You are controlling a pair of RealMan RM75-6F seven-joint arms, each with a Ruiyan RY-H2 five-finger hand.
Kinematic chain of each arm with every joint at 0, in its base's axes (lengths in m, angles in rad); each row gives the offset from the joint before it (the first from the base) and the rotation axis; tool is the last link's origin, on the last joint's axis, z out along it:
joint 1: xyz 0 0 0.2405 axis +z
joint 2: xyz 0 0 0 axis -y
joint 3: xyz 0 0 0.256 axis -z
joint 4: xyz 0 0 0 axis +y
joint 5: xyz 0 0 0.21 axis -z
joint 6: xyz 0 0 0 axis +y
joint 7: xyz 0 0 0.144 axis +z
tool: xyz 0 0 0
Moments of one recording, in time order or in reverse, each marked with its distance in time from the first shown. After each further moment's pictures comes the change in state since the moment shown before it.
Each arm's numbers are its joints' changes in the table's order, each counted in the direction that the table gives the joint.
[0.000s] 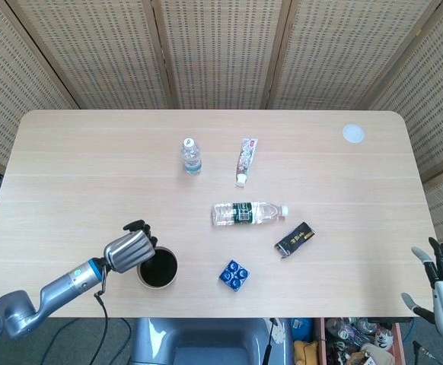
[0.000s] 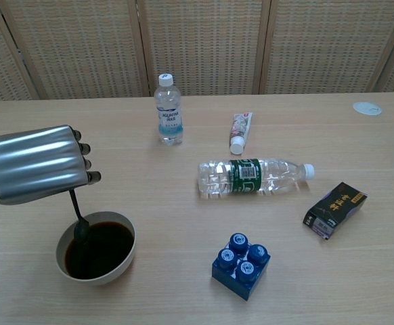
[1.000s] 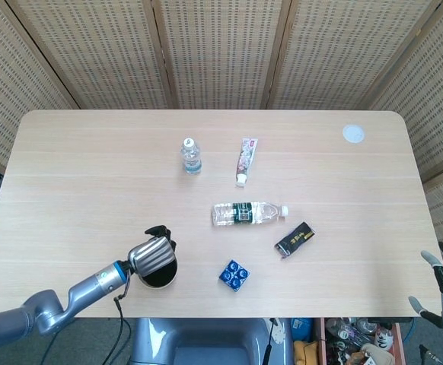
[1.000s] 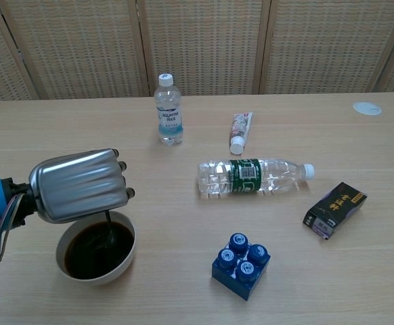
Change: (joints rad) left arm -0.024 0.161 0.045 0.090 0.025 -0.075 0.133; right arm -0.021 0.006 -0.001 0.034 -0.021 0.008 0.036
